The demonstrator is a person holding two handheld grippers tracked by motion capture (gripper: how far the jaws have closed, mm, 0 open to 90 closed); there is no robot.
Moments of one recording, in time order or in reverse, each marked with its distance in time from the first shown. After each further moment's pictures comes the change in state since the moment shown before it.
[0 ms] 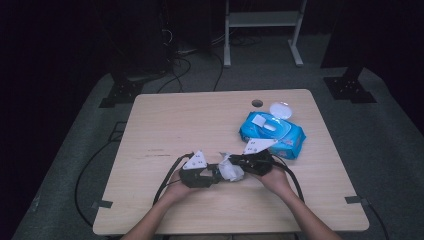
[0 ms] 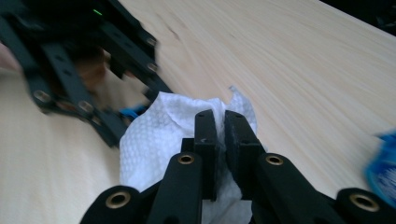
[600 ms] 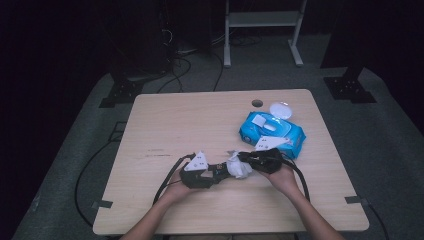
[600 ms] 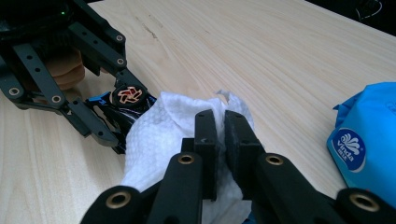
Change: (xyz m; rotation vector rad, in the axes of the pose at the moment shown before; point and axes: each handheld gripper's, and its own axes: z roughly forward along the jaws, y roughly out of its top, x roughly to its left) left arm -0.001 0.000 0.002 0.019 -0.002 0.035; right arm -0.019 -0.015 -0.020 -0.014 -0.061 0.066
